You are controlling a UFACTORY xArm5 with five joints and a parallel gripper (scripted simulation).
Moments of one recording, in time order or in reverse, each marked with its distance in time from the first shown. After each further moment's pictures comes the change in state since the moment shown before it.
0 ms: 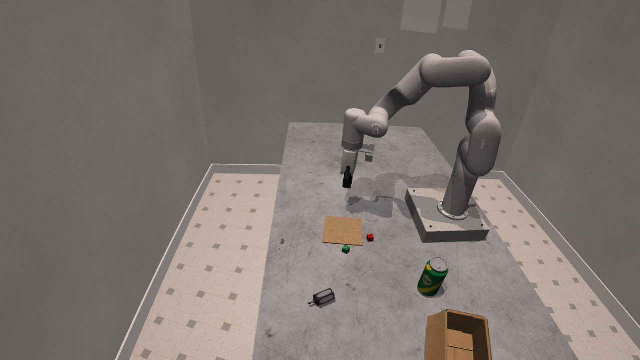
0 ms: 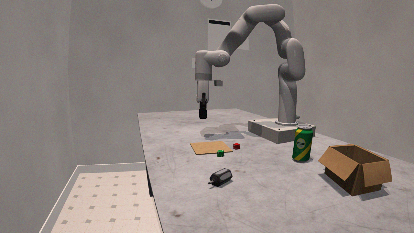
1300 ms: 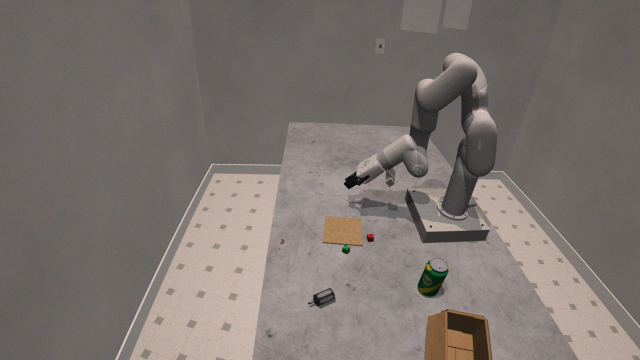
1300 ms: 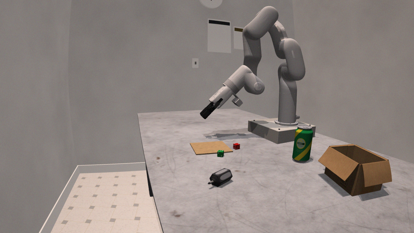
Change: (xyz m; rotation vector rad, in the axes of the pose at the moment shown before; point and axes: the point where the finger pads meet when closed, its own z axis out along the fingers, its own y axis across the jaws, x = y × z) arm 0.012 0.001 -0.002 0.001 -0.765 0.002
